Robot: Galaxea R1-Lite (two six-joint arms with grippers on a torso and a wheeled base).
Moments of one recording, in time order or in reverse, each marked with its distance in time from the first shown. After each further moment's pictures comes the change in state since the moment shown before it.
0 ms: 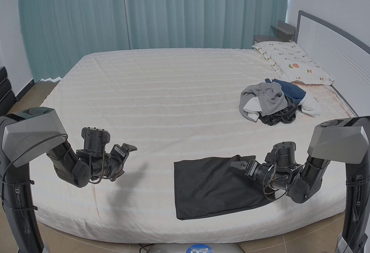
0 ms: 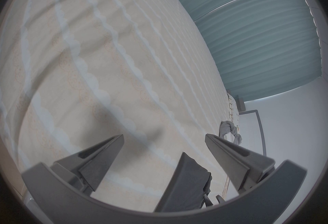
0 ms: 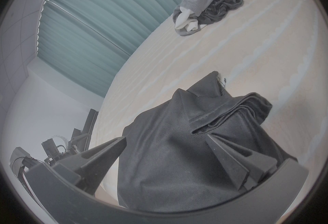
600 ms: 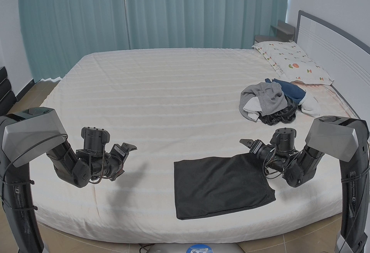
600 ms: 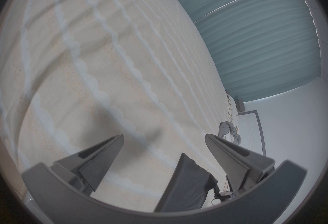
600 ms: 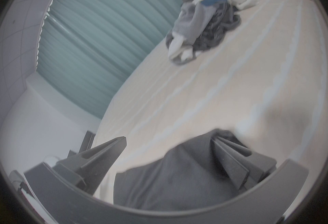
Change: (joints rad) left arm 0.000 0.001 0.001 -0.010 0.003 0.000; right arm -0.101 0.100 -0.257 0.024 -0.091 0.024
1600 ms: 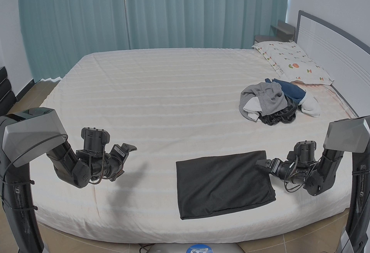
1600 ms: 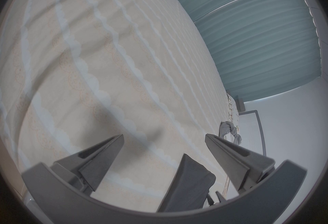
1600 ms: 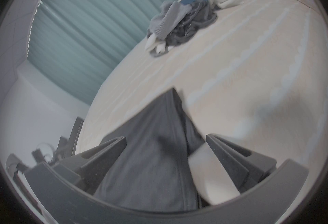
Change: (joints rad) left arm 0.000 0.002 0.004 -0.004 0.000 0.001; right arm -0.140 -0.067 0.283 -0.030 0.152 -0.165
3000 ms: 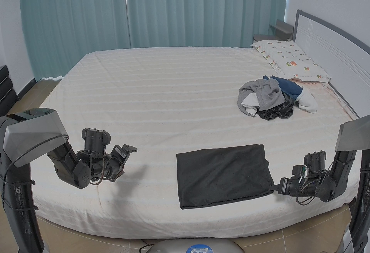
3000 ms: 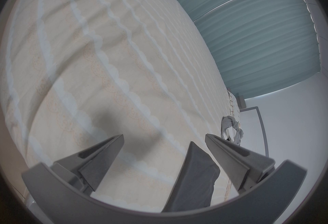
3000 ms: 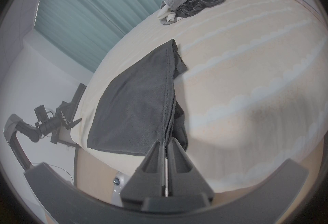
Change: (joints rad) left arm -0.003 0.006 0.001 0.000 0.007 0.022; right arm -0.053 -0.090 0.210 0.092 0.167 -0.284
